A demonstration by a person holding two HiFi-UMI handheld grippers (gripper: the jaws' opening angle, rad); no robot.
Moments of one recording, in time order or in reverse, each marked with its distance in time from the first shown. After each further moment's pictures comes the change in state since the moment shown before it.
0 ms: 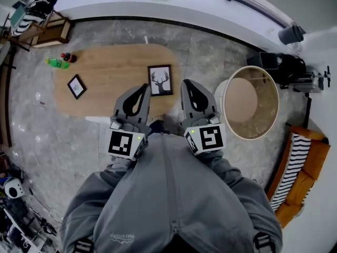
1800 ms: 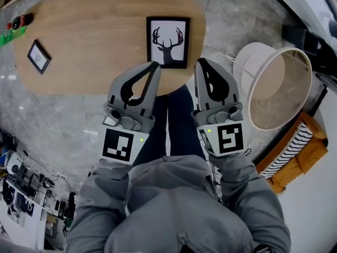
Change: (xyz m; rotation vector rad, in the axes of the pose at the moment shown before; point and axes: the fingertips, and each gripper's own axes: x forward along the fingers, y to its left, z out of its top) left arm 0.173 0.128 -0.397 -0.101 0.220 -0.057; right arm 0.209 -0.087 -0.398 0.057 0.275 0.099
